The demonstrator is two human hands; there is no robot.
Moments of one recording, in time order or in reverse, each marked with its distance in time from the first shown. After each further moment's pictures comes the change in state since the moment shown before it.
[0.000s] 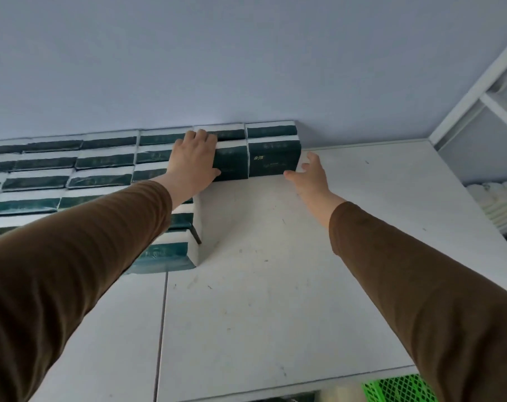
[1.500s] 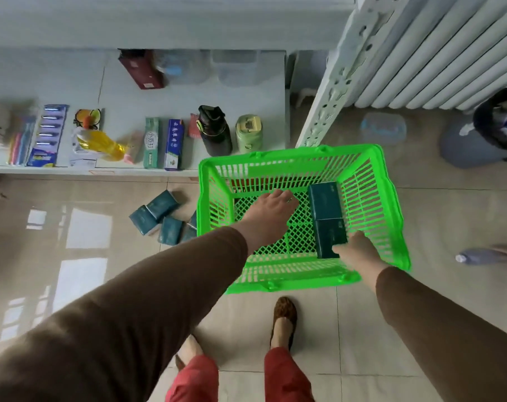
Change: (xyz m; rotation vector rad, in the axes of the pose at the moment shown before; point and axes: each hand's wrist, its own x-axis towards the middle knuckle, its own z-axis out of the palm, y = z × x) left_hand -0.375 0.716 0.218 -0.328 -0.480 0.307; right_hand -0.307 0.601 -0.477 -0.720 -0.325 0.616
